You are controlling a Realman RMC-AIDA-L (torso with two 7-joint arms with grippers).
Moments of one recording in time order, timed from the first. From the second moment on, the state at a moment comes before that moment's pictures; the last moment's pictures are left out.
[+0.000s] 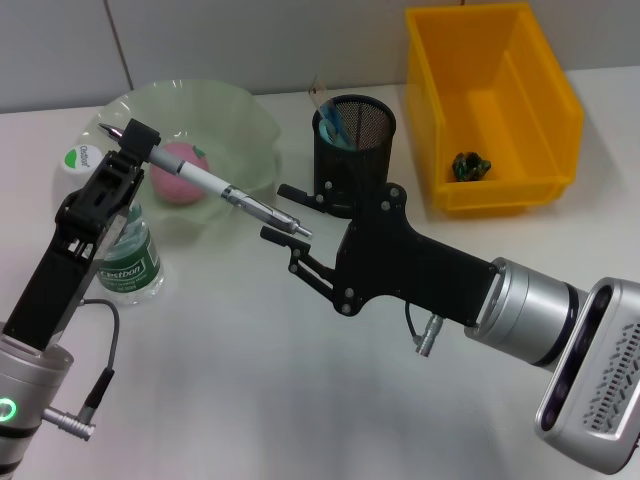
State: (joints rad) left arm -0.49 -2.08 0.34 -0.29 1.49 1.81 -1.23; right arm 0.70 2.09 -0.77 0.20 -1.43 -1.67 -0.21
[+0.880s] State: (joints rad) left arm -0.50 -2.08 0.34 -0.28 1.49 1.81 -1.24; right arm 0.71 2.09 -0.77 0.20 -1.45 -1.68 -0.21
